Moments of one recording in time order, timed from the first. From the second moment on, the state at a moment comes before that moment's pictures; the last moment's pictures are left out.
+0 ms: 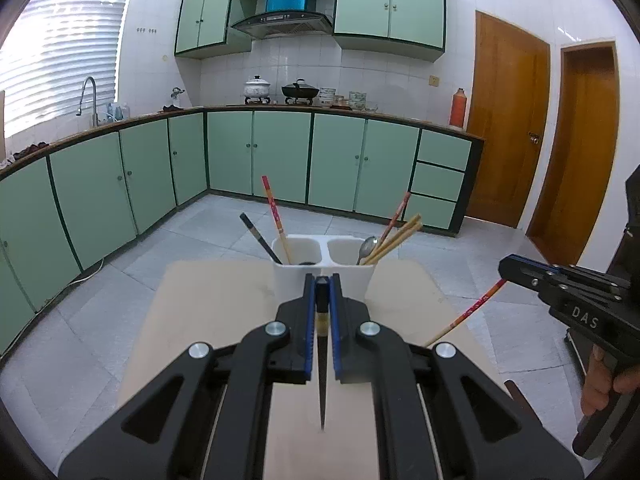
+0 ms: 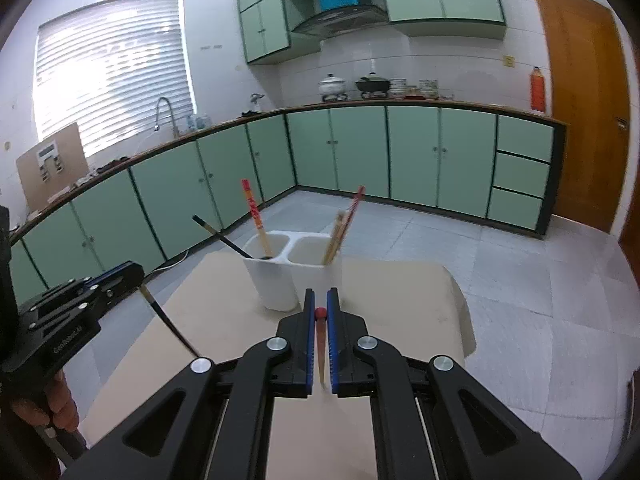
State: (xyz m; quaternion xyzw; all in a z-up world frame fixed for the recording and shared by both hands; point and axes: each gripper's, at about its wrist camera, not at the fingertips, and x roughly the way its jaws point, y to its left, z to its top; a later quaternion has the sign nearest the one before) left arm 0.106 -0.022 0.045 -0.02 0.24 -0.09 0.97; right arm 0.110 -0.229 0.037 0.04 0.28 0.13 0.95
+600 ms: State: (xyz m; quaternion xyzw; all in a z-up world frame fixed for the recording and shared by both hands) left arm 0.140 -0.009 0.099 -0.04 0.20 -0.11 0.97; right arm 0.143 -0.212 0.102 0.02 0.25 0.21 0.95
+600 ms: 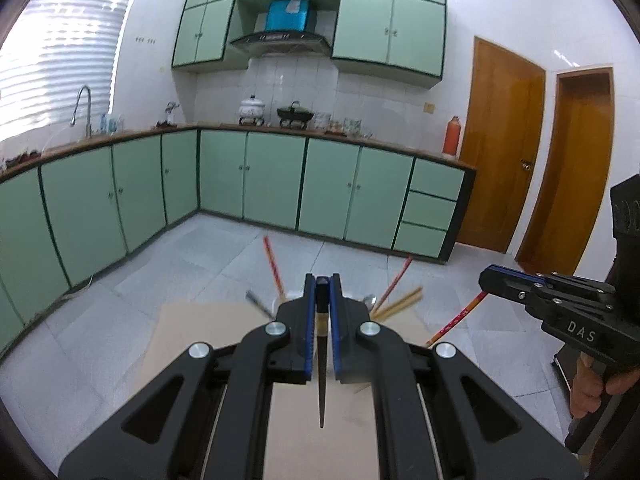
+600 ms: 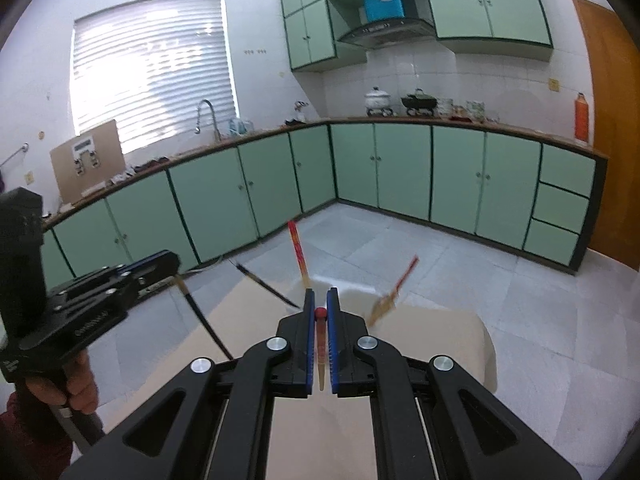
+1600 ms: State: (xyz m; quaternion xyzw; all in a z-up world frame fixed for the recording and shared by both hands) left arm 0.294 -0.042 0.094 -0.01 0.16 -0.07 0.98; right arm 0.282 -0.197 0.079 0.01 0.27 0.17 0.95
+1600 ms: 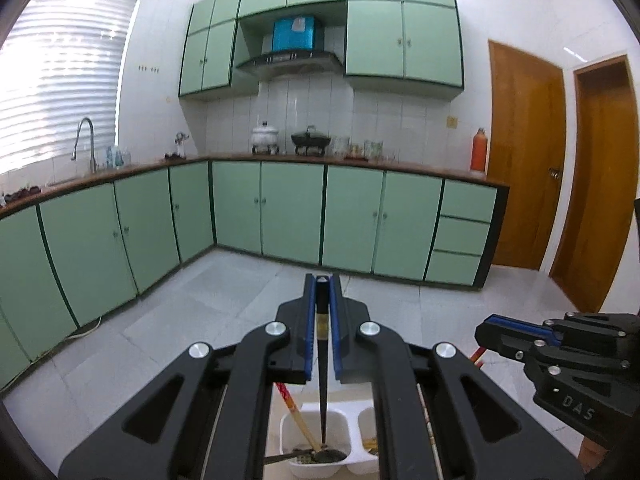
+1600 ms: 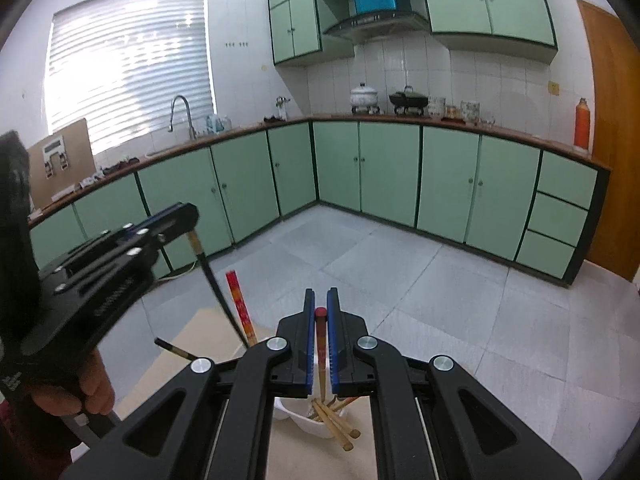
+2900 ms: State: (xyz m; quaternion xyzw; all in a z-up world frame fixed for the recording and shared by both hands) left arm 0.121 -0.026 0.049 0.02 0.17 -0.05 0.98; right arm 0.115 -0.227 0.019 0.01 0.27 0.08 0.96
